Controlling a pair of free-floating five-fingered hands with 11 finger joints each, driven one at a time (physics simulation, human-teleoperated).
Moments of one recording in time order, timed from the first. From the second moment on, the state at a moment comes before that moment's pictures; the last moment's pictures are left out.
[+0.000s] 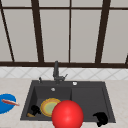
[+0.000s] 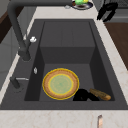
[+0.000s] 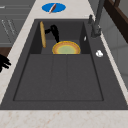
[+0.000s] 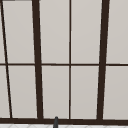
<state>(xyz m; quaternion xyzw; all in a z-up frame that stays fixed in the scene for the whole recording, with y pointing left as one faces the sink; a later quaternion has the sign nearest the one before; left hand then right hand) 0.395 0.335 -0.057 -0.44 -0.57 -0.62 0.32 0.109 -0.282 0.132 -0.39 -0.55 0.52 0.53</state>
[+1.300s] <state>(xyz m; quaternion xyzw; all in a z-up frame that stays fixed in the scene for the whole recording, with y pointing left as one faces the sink) 0.396 0.346 -0.050 -0.47 -0.60 -0.59 0.28 0.109 -0.282 0.132 -0.39 -0.55 0.52 0.53</state>
